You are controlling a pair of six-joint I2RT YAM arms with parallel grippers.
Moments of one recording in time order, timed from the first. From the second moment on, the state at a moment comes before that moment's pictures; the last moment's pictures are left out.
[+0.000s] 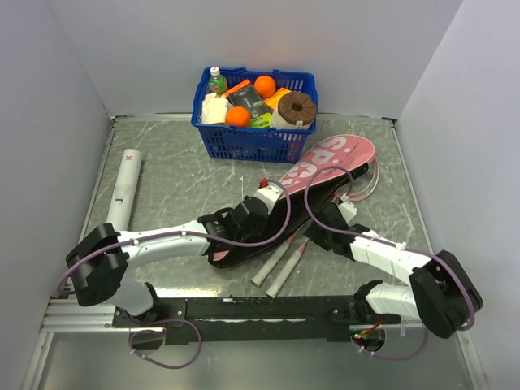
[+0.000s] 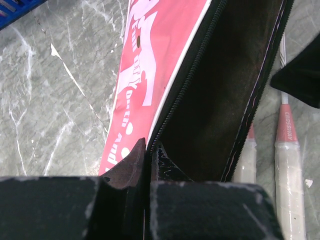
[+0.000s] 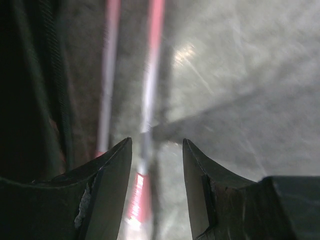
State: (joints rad) left arm -1.04 1.47 0.92 -0.07 -0.44 -0.18; right arm 0.56 1.17 0.45 -0.25 0.29 1.08
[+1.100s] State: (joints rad) left arm -0.99 1.65 1.12 -0.08 -0.45 -0.21; right arm 0.76 0.65 0.48 -0.77 0.38 1.19
